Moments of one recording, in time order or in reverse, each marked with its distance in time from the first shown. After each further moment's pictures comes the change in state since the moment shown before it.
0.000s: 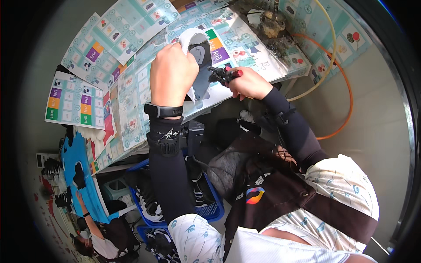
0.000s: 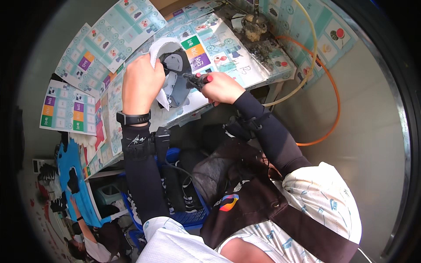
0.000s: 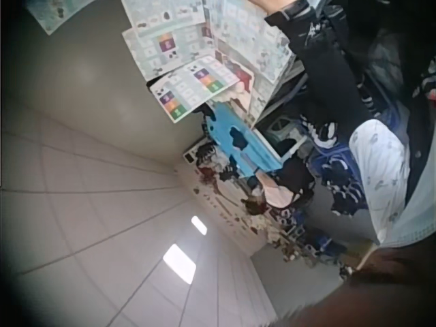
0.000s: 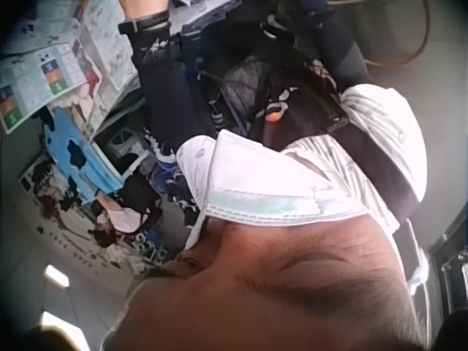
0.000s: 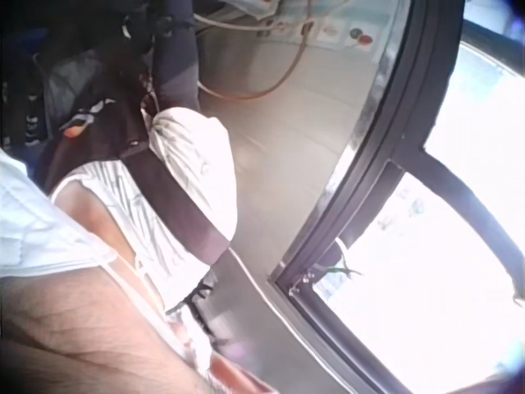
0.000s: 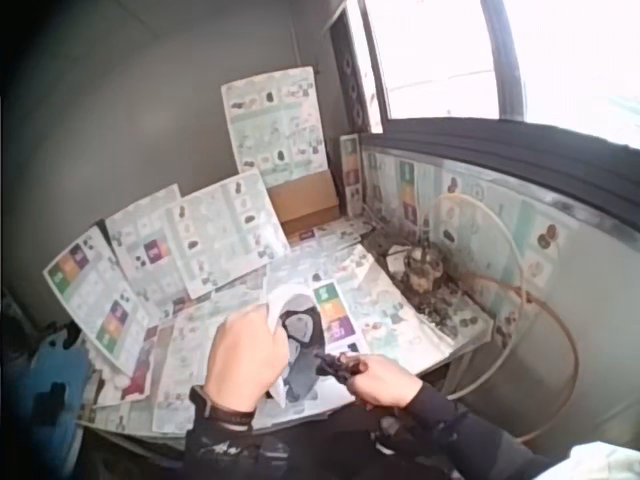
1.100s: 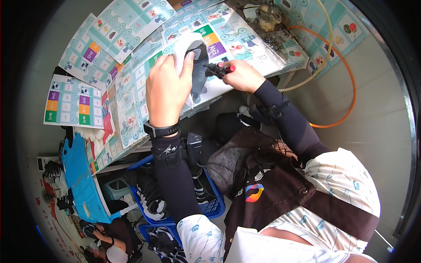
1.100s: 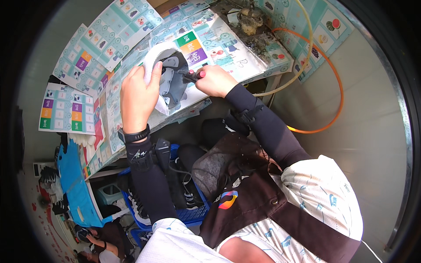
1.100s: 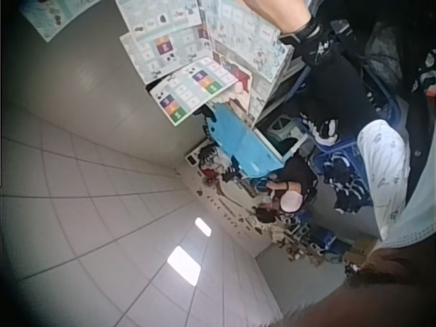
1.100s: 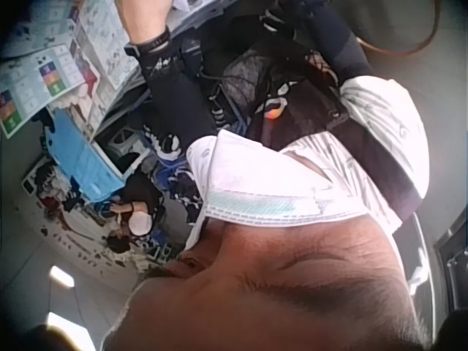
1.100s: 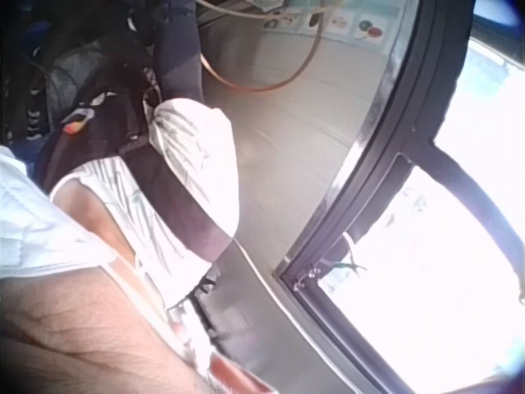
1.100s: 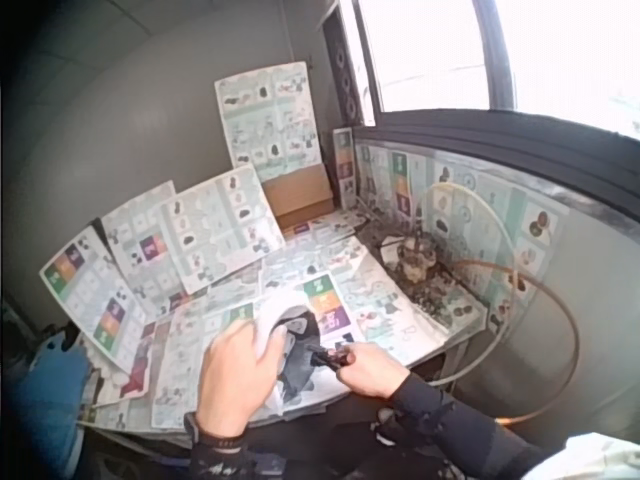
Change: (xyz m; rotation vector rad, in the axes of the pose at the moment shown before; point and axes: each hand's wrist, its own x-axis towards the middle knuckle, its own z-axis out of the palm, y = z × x) left_hand -0.039 0.002 -0.006 0.005 -0.009 -0.048; right_hand 0.015 0.011 0.009 -0.348 0.180 -0.179
